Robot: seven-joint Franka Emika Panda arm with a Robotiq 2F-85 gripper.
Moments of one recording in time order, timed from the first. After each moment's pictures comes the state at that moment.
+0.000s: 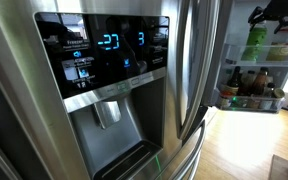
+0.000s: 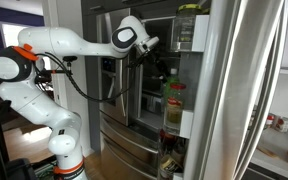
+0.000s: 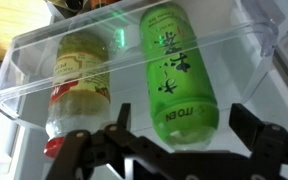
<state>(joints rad) -0.50 -0.67 -0.01 -2.15 -0.39 2.07 0.82</state>
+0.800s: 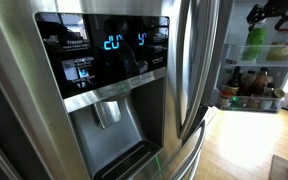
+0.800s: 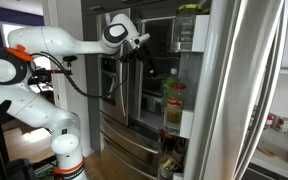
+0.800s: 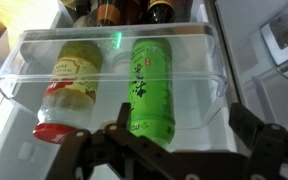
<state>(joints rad) -0.39 -0.74 0.05 -2.14 -0.41 1.92 0.68</state>
